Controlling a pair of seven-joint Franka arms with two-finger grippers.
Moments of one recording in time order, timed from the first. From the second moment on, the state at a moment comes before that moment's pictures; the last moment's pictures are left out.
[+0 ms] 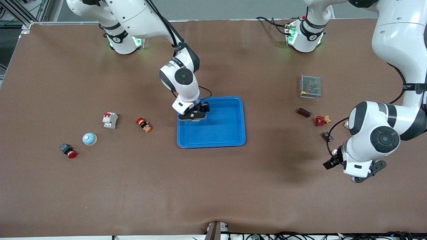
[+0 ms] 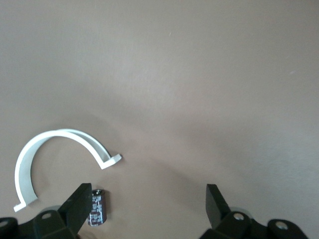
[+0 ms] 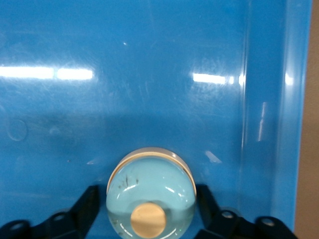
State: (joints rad) left arm 0.16 0.65 -0.31 -1.44 0.37 2.05 -0.78; right arm 0.75 0.59 0.00 -1.97 -0.03 2.63 0.72
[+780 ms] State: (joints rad) left arm 0.19 0.46 -0.32 -1.38 0.23 1.95 -0.55; right arm 0.75 0.58 -0.03 -1.95 -0.05 2.59 0.71
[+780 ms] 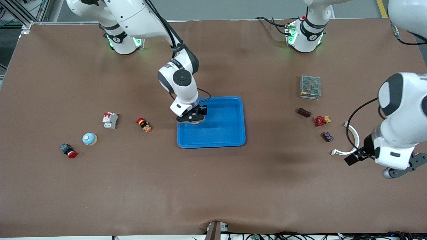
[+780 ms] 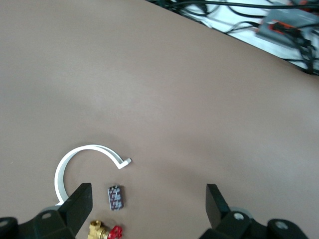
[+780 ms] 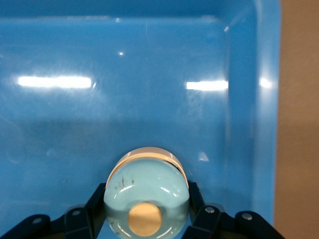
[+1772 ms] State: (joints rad) left arm 0.05 0.02 -0.09 -1.48 0.05 1.55 -0.08; right arm 0.41 0.29 -0.13 -1.91 -0.08 2.27 -0.46
